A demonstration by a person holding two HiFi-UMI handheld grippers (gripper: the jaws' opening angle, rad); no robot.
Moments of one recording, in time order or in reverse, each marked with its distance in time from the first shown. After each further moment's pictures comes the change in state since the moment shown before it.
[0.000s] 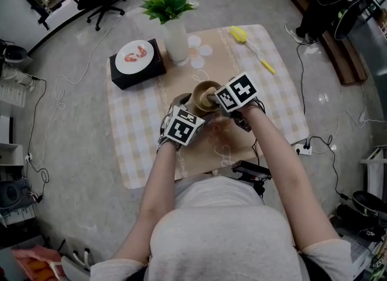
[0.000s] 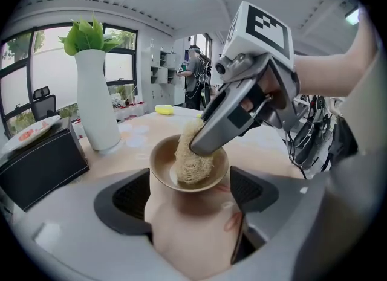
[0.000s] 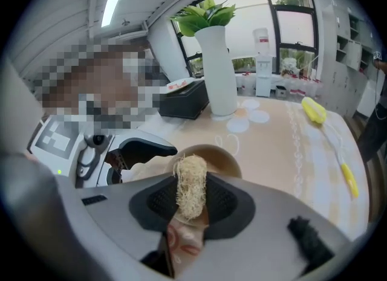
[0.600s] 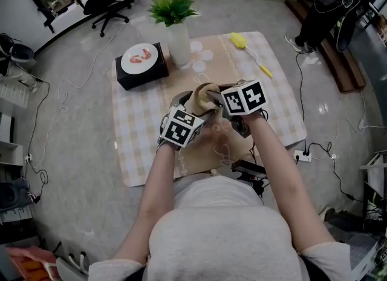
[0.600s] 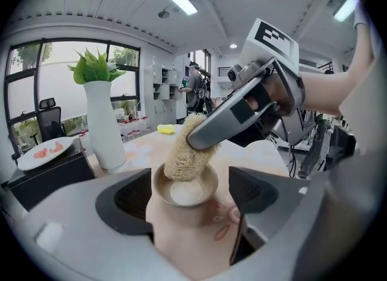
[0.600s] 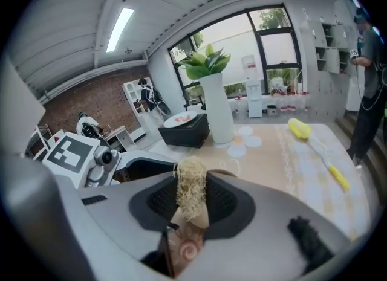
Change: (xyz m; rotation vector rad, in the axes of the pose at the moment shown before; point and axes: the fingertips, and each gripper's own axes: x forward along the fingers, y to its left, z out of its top) left arm -0.035 -0.007 0.037 0.033 -0.152 0.041; right arm -0.051 0.024 0.031 0.056 -0.259 -0.031
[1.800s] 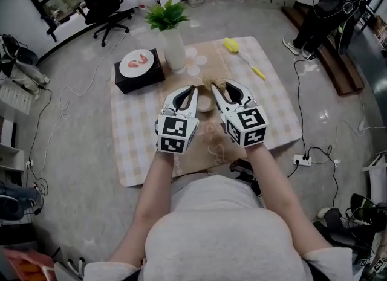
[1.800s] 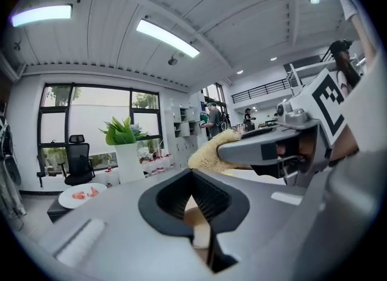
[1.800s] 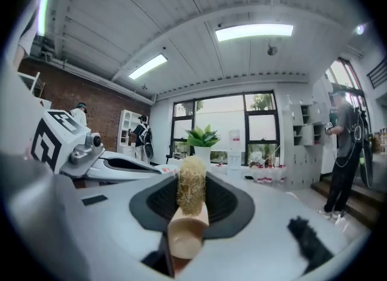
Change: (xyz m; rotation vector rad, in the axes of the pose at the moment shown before) left arm -0.063 0.001 0.085 0.066 -0.350 0.272; right arm -0.097 0.022 0.040 -0.268 -0.610 -0.257
